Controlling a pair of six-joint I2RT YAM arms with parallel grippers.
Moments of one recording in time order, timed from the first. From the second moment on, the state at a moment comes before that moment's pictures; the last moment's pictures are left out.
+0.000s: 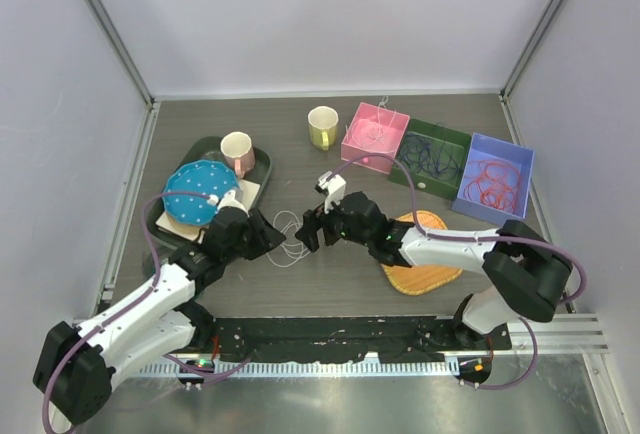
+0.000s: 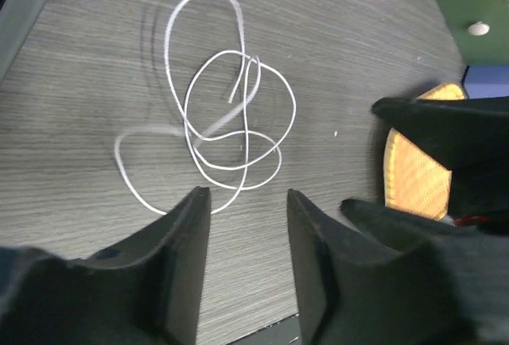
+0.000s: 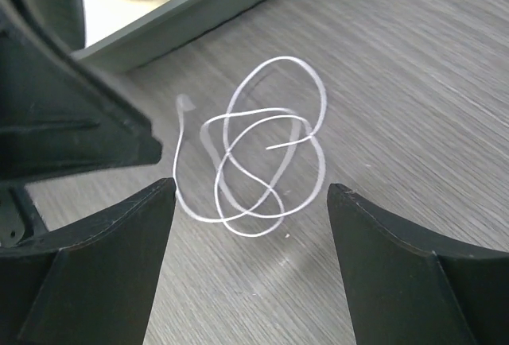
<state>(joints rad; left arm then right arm) -0.60 0.85 0.44 -0.25 -0.06 -0.95 0.93 1.50 0.72 0.38 -0.06 0.28</state>
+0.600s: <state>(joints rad) -0.60 0.60 0.50 -0.61 -0.29 -0.99 0.98 1.74 0.97 0.07 0.22 0.51</state>
